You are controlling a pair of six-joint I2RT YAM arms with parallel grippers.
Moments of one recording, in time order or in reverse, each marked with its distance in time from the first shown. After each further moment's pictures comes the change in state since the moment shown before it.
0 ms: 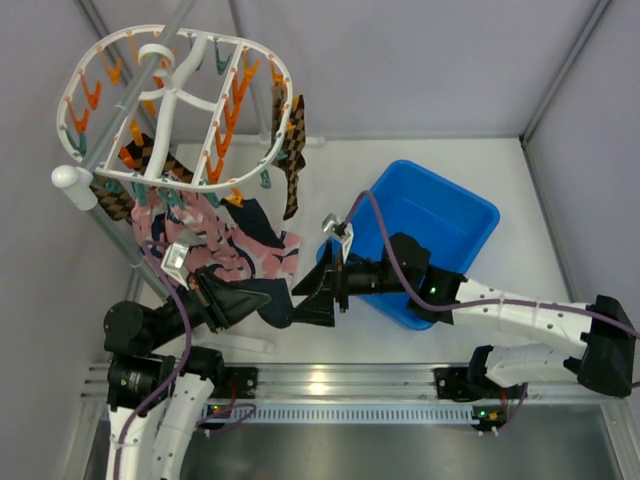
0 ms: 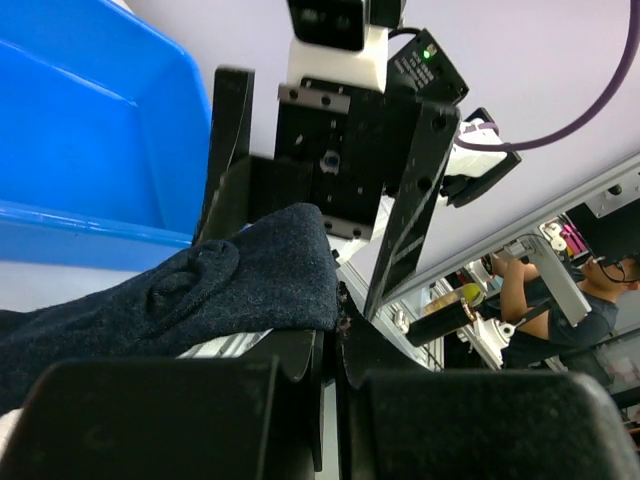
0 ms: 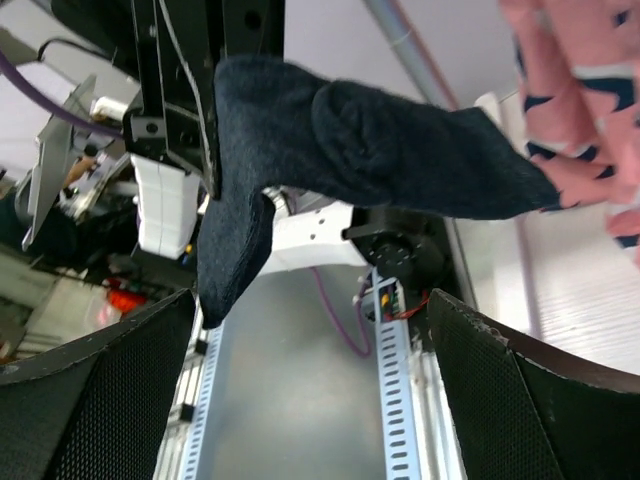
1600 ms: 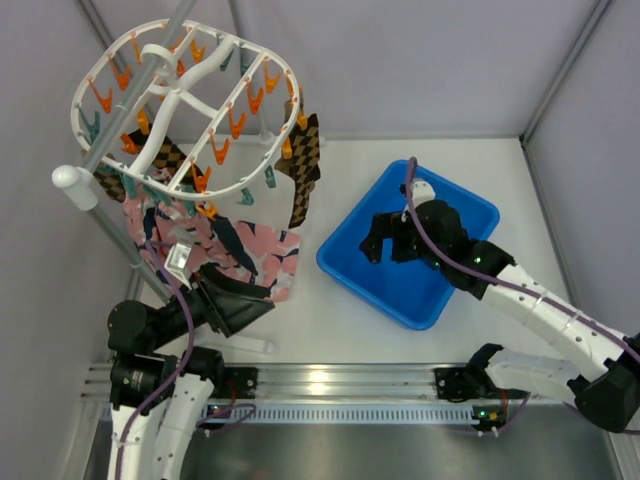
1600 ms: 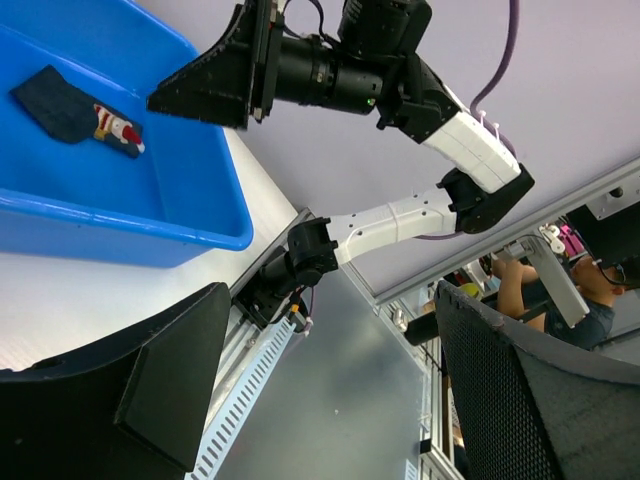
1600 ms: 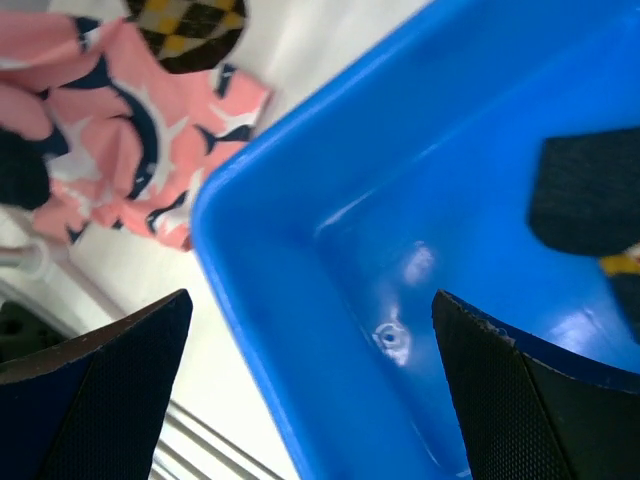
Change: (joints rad) left arm 0.000 -0.010 -0.025 0.000 0.000 -0.005; right arm -0.389 -0.103 0.095 -0.748 0.572 -0.217
